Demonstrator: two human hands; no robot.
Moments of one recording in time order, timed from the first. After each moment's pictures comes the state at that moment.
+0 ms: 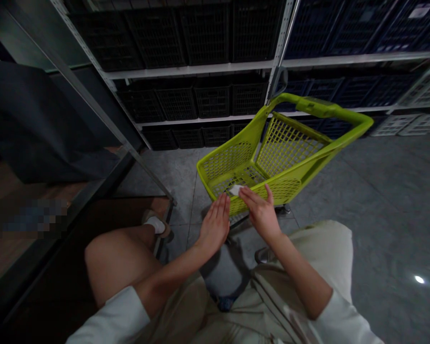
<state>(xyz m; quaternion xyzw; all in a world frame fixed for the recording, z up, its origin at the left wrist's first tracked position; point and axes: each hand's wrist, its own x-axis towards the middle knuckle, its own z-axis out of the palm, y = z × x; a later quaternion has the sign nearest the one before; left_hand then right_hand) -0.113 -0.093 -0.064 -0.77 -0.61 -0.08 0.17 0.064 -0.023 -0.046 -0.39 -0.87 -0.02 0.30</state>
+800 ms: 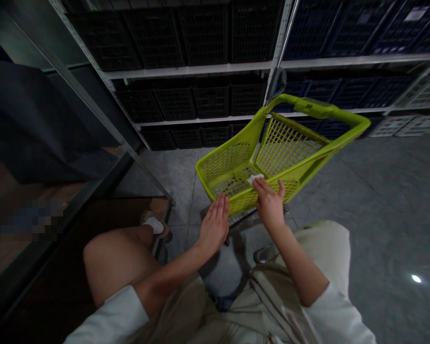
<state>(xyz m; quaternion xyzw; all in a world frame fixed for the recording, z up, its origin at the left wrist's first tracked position) -0.111 -0.094 -0.067 -0.77 -0.61 -0.10 0.16 0.079 0.004 -0.046 -0.48 -0.81 -0.06 0.33</state>
